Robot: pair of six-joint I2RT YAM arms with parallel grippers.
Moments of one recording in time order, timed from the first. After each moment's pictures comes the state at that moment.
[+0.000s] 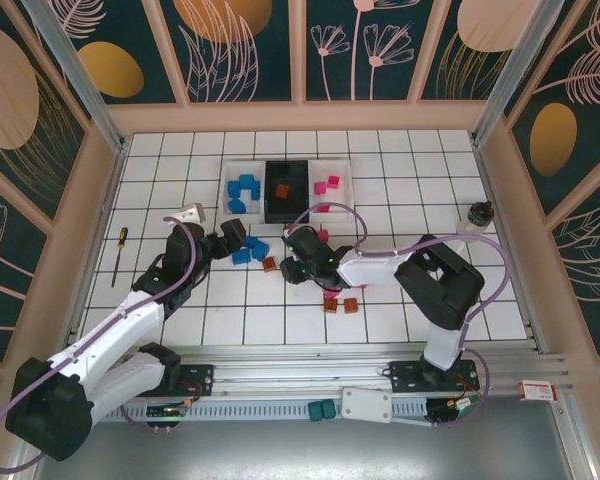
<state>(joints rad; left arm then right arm) -0.46 0.97 0.52 -0.05 -0.18 -0.69 0.92 1.78 0.93 -0.03 0.03 0.40</state>
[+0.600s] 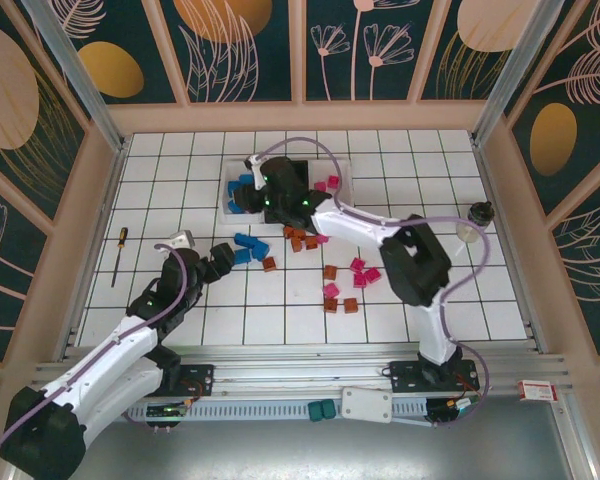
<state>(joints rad) -0.46 0.79 0.34 -0.13 -0.23 -0.76 0.82 2.10 1.65 -0.01 -0.11 0.37</state>
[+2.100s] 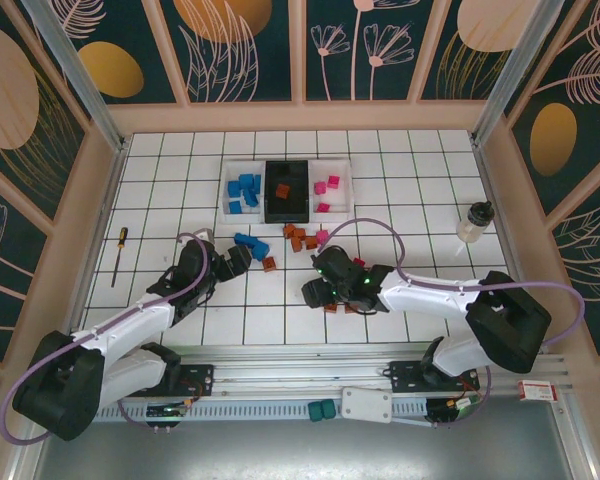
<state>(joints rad) -0.46 1.09 0.37 0.04 -0.06 -0.77 0.97 1.40 0.69 -0.28 0.09 0.51</state>
